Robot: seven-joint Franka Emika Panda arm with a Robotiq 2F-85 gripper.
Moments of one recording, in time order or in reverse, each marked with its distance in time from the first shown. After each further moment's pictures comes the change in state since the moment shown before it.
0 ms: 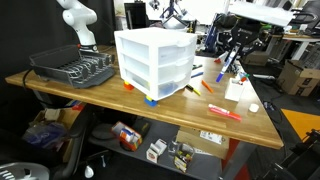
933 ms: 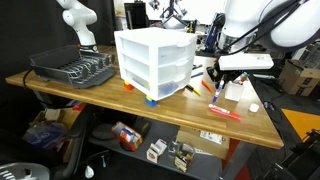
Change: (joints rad) arm 0.069 0.293 0.012 0.050 -0.583 0.122 0.061
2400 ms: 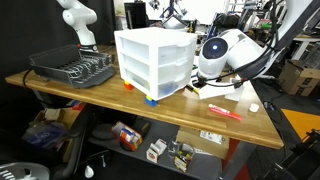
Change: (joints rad) arm 0.107 0.459 -0.139 0.385 -1.027 -0.097 0.827
